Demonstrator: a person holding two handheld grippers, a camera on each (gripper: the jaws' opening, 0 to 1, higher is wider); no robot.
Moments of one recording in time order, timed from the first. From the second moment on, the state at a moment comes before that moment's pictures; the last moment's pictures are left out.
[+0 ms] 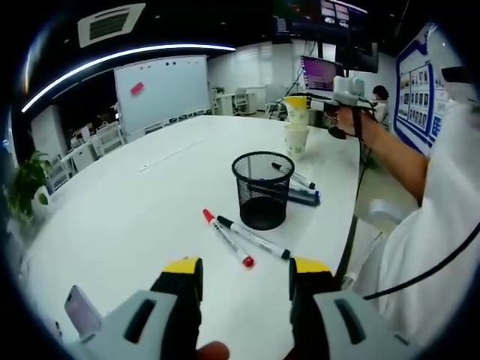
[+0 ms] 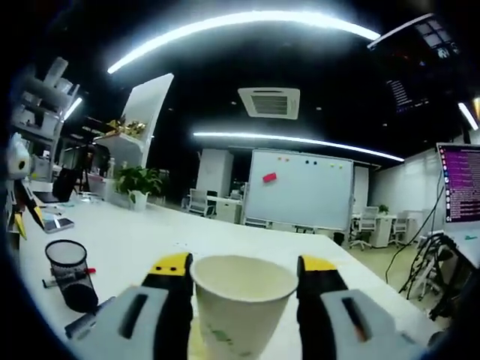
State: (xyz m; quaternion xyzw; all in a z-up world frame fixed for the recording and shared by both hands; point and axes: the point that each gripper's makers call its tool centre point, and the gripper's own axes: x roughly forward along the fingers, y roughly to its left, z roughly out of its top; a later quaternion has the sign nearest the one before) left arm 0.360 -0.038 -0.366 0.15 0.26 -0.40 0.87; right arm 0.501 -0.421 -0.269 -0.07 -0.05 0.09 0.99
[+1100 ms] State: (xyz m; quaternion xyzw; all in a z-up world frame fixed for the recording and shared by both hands) left arm 0.355 -0.031 -0.369 0.15 0.26 -0.39 0.87; right arm 0.499 -0.406 -0.271 -0.06 -0.05 0.11 0.99
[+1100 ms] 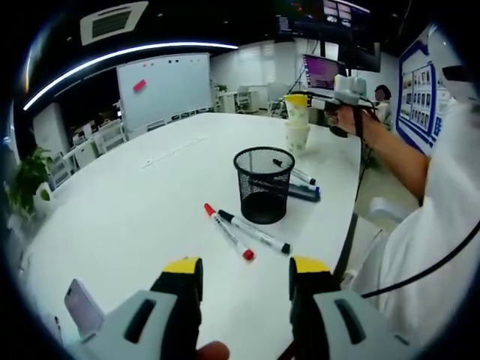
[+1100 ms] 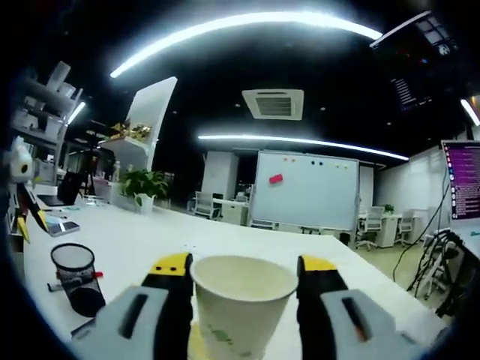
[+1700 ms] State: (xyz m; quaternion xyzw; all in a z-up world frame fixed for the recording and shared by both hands) left arm 0.360 -0.028 -0.364 0.14 0.25 -0.38 0.88; right arm 0.496 -0.401 -0.279 -0.06 -0.05 0.11 0.99
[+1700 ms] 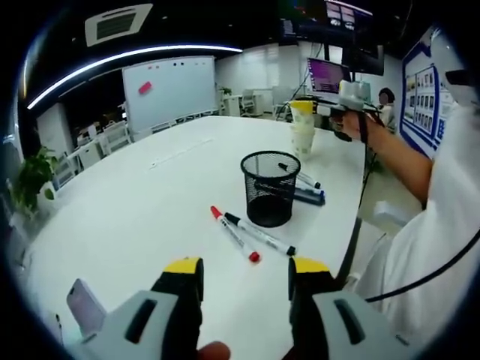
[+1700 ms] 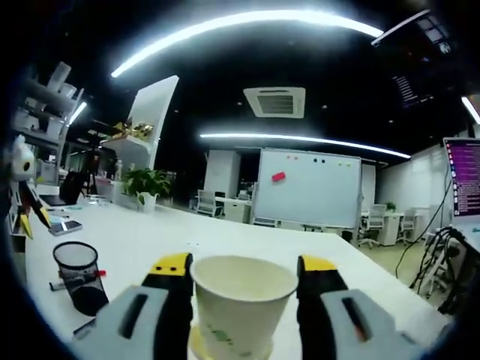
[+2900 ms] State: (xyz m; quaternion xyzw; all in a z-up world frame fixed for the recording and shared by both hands) left arm 0.362 -0.037 -0.367 0.15 0.26 -0.39 0.87; right arm 0.499 -0.400 -0.297 -0.05 -0.03 0.12 0.99
